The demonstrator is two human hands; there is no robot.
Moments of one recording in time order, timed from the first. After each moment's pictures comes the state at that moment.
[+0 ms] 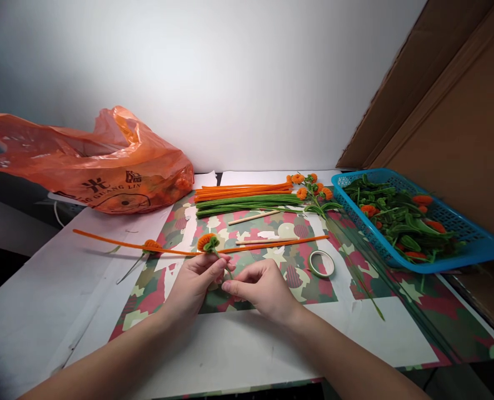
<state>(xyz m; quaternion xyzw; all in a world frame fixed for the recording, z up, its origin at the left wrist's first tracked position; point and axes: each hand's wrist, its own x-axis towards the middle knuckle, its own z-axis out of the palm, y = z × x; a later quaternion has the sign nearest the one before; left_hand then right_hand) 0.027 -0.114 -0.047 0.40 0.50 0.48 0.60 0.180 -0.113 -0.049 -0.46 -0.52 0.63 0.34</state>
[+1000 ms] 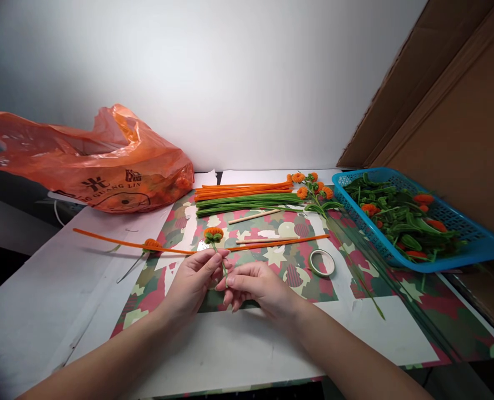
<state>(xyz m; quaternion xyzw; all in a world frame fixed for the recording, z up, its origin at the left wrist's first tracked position) 0.026 -0.113 -0.046 0.37 0.46 0.50 0.63 0.181 -0.110 -0.045 -0.34 -0.38 0.82 0.28</state>
